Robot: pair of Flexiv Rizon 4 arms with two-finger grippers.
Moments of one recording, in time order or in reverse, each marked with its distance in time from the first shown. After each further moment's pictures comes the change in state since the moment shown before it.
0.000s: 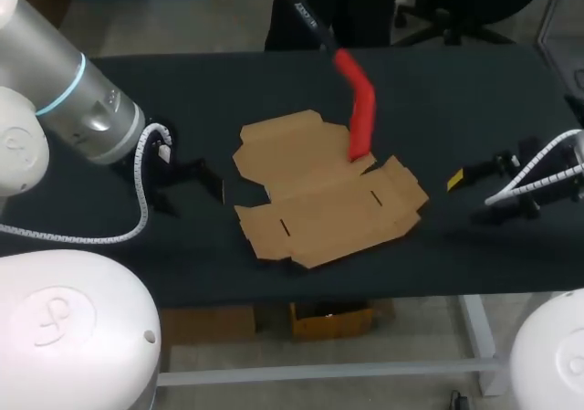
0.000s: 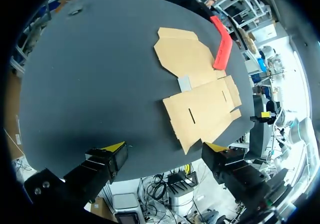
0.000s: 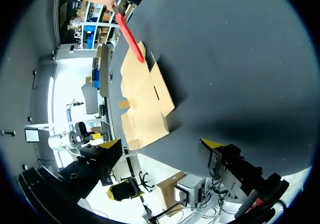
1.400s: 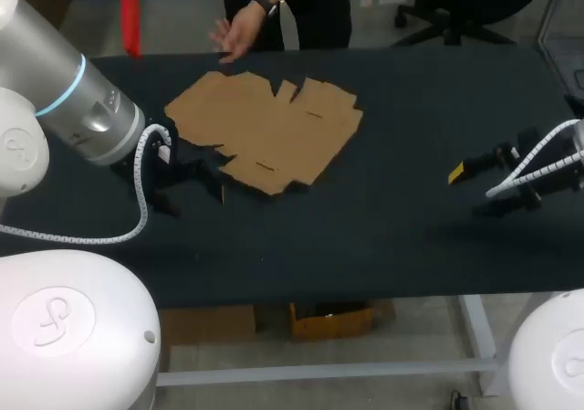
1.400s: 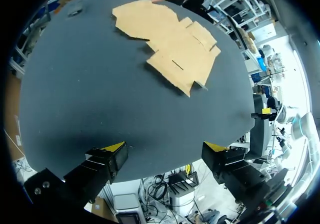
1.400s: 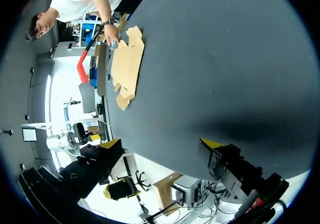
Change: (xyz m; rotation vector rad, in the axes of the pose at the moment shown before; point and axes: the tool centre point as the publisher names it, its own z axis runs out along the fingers) left arm -0.001 -0.001 0.001 0.003 -0.002 0.008; right arm 0.002 0.014 -0.004 0.011 -0.034 -0.016
